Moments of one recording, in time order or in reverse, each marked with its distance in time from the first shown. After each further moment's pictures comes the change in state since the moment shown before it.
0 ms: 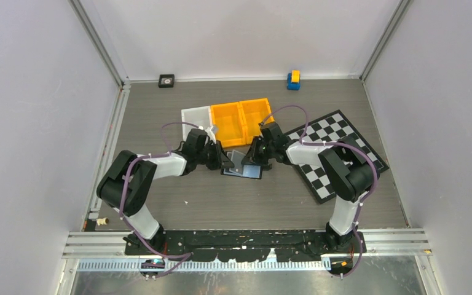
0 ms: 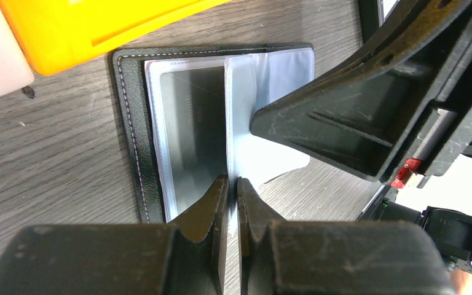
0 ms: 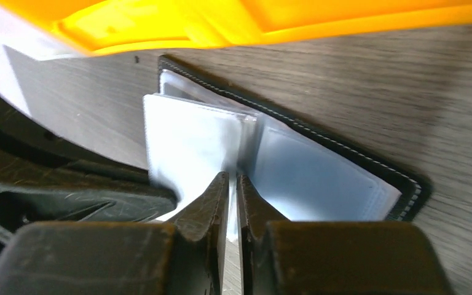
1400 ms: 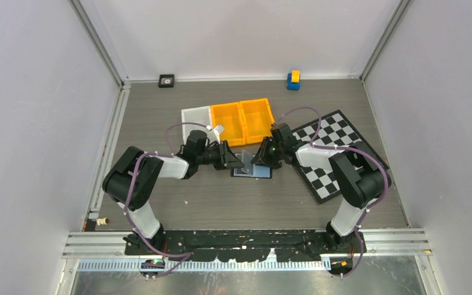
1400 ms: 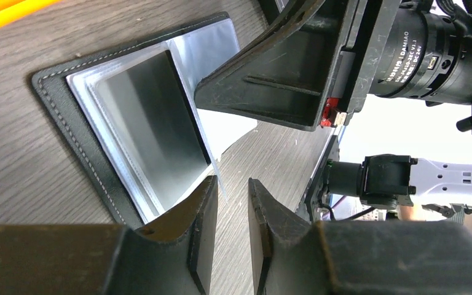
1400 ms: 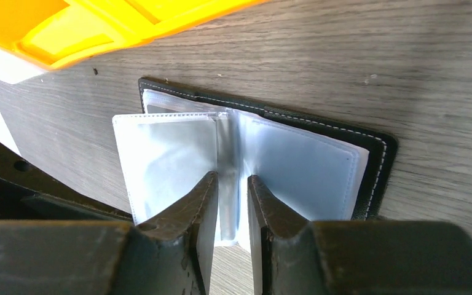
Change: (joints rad) left arm -0.006 0.051 -0.060 0.321 0.241 -0.081; right arm -0.067 -0.093 -0.069 -0.084 0.082 -0.010
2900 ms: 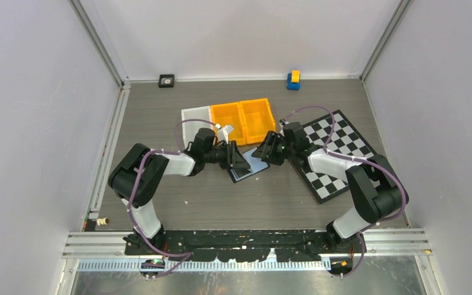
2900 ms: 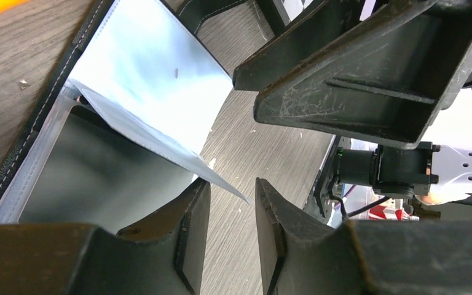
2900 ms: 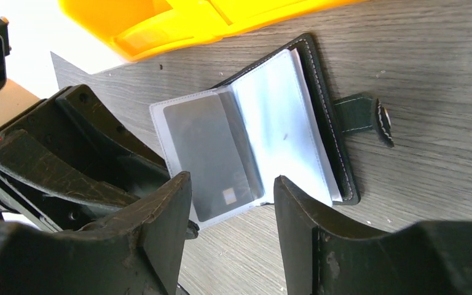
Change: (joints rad) left arm -0.053 0.058 0.090 -0.064 0.005 0.074; right arm -0.055 -0.162 -0.102 0.092 -0.084 0.000
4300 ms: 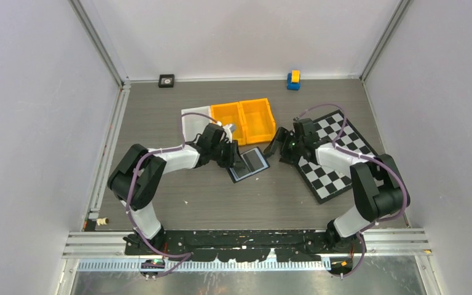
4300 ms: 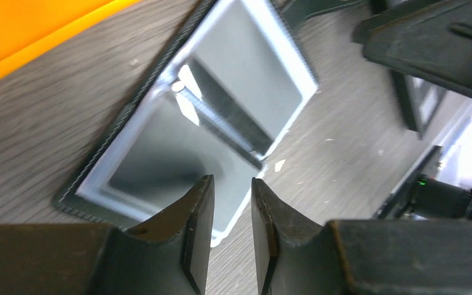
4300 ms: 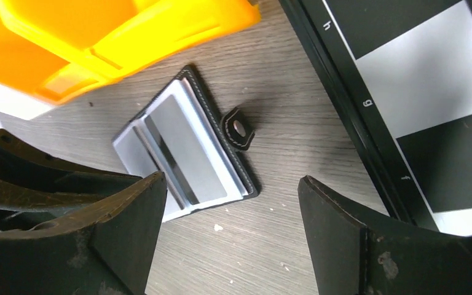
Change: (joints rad) left arm -0.049 -0.022 0.162 -0.397 -0.248 0.136; right arm -0.130 -0.027 0.029 -0.181 0.067 -0.060
